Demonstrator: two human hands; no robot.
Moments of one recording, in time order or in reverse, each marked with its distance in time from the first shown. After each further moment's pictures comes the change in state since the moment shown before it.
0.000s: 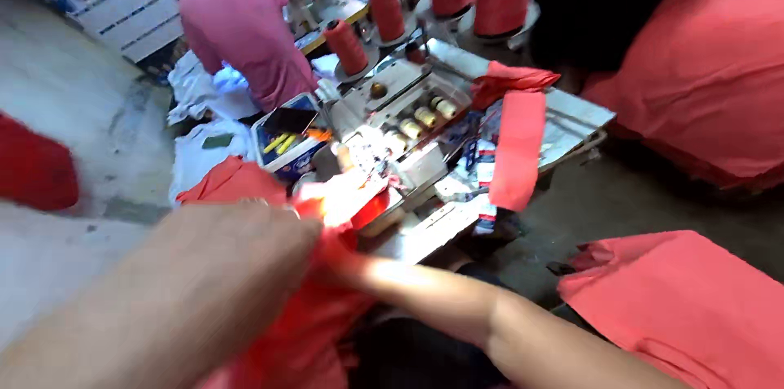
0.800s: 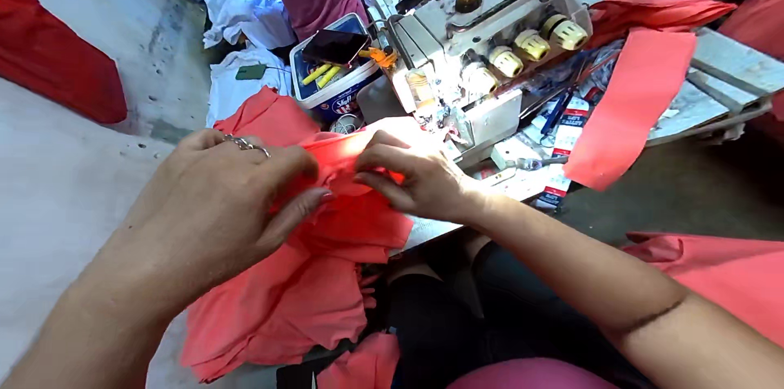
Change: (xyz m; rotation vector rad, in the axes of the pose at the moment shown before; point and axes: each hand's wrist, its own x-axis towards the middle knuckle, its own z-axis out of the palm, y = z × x) left_hand -0.011 -0.076 0.093 -0.008 0.554 0.140; right_hand 0.004 0.033 -0.067 -0.122 0.340 -0.701
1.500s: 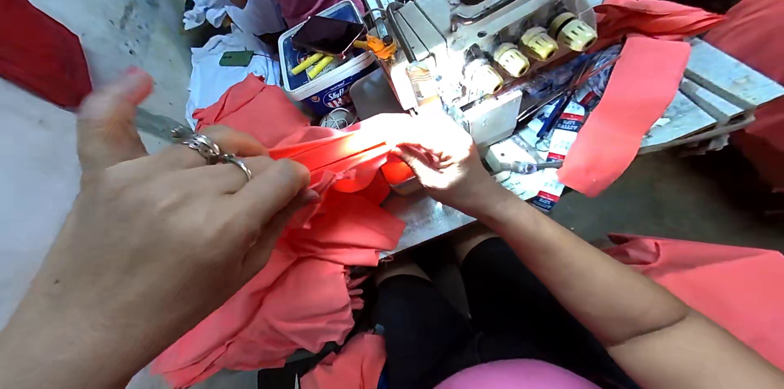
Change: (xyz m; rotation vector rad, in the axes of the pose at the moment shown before) left_hand -0.006 0.014 -0.001 0.009 0.114 -0.045; right_hand -0.032 0.033 -0.008 -0.040 0.194 0.158
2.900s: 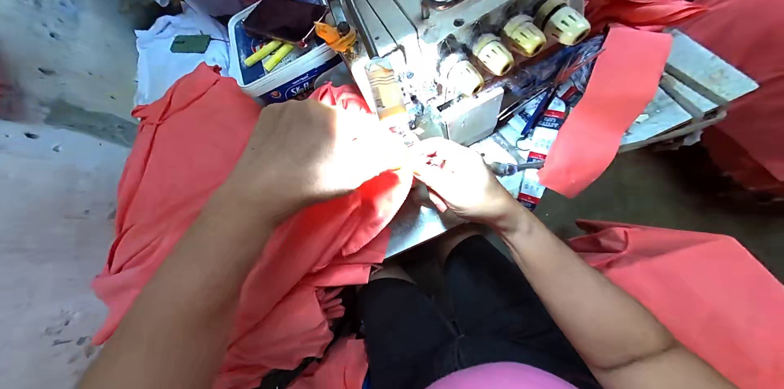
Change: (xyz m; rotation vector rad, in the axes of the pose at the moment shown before) left_hand 0.100 0.014 0.099 -0.229 -0.114 -0.121; right_hand -0.036 0.014 -0.043 0.461 -0.193 0.664
